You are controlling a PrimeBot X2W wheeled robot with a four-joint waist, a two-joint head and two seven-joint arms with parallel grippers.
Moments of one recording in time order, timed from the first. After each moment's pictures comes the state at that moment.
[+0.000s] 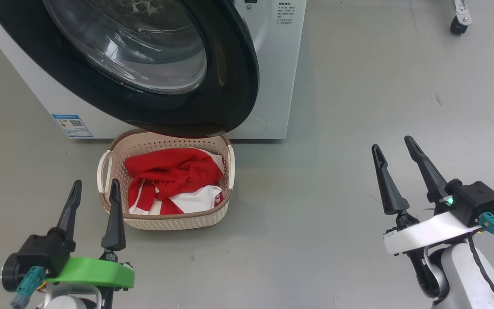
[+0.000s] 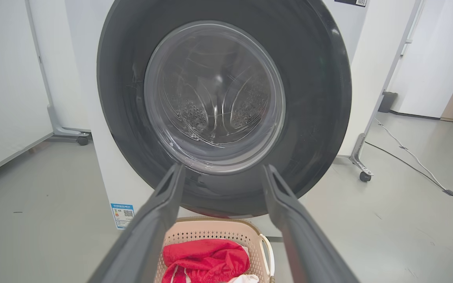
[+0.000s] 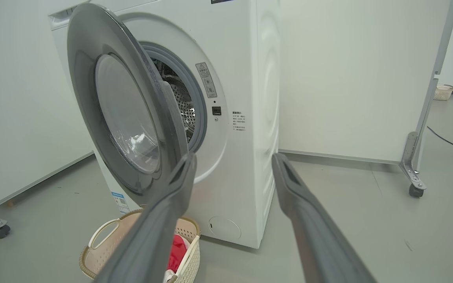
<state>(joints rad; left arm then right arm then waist) -0.06 0.15 -0.20 0.06 -0.45 0.04 -0.25 -0.14 -0.15 0.21 0.10 0.35 0.12 -0.25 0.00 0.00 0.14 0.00</state>
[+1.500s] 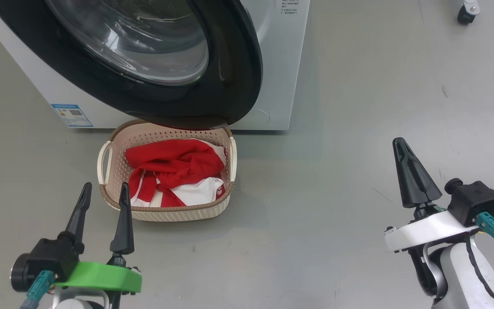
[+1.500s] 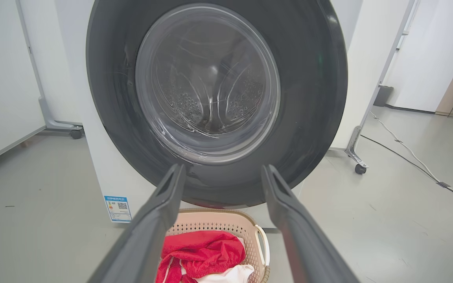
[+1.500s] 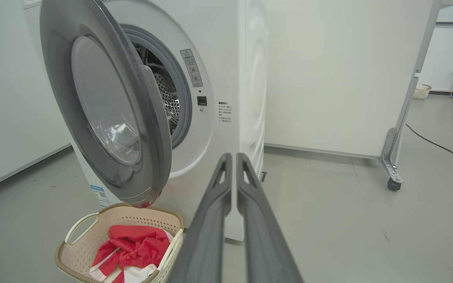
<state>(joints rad) -0.04 0.07 -0.13 0.07 -0.35 -0.06 -0.25 -0.14 -0.12 0.17 0.11 0.28 0.11 -0.25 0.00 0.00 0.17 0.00</state>
